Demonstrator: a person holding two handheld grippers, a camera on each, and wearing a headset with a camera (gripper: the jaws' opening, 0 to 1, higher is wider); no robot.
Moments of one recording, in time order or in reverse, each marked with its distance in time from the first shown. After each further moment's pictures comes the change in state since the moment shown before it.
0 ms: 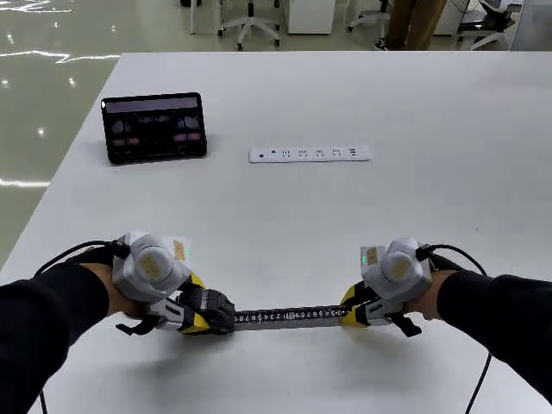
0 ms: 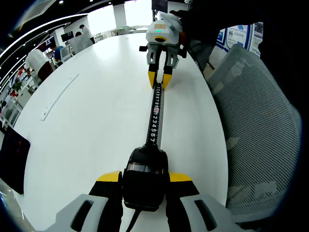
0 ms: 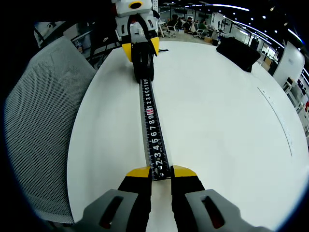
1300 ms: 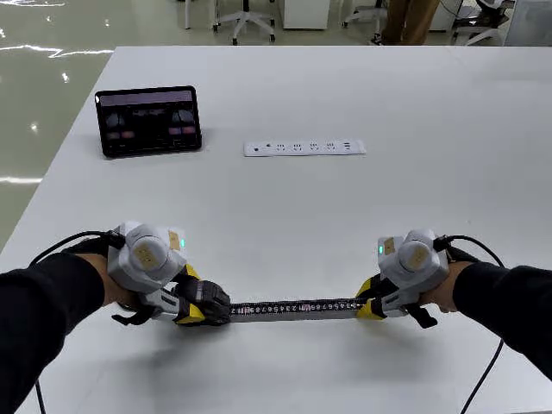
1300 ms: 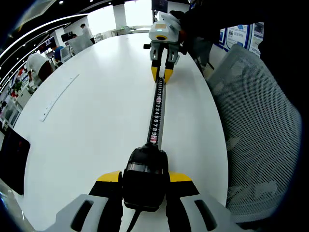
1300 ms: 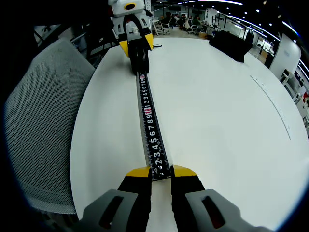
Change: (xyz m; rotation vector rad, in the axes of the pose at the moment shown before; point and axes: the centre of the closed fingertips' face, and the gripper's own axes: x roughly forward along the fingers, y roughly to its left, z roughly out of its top) left arm 0.001 0.000 0.001 0.006 -0.001 0.000; right arm -0.016 0.000 -0.027 0.054 0.022 -0.008
